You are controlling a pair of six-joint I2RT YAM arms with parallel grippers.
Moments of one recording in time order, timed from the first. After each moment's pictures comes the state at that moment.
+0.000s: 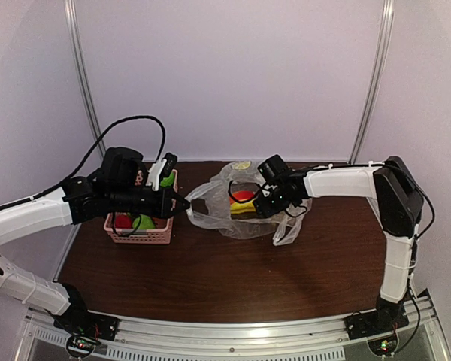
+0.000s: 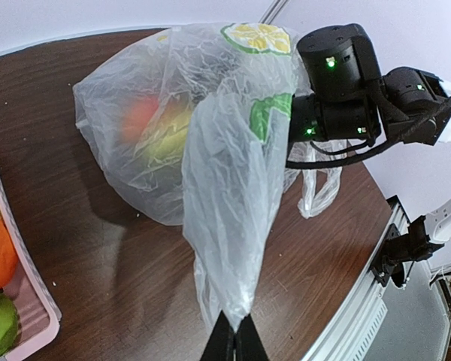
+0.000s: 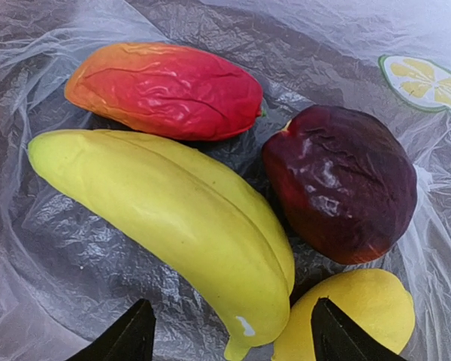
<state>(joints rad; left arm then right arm) -0.79 1.22 0.97 -0.31 0.21 -0.46 0.67 1.97 1.42 -0.43 0.20 0.10</state>
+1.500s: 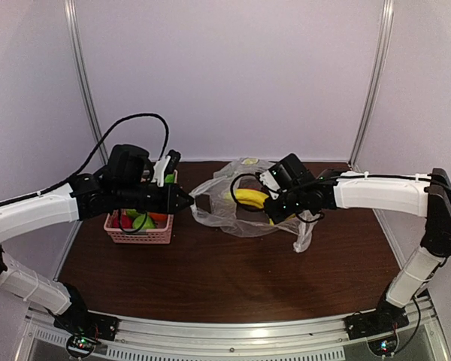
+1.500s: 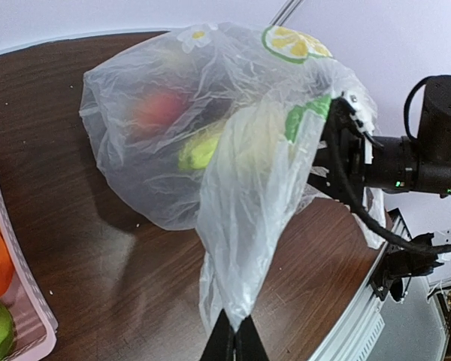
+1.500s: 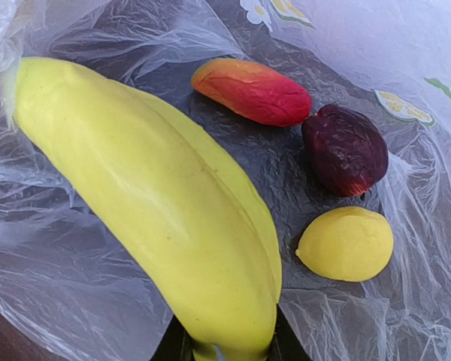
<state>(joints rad) -0.79 1.28 1.01 -0.28 0.19 -0.49 0.79 1.67 1.22 -0.43 0.23 0.10</state>
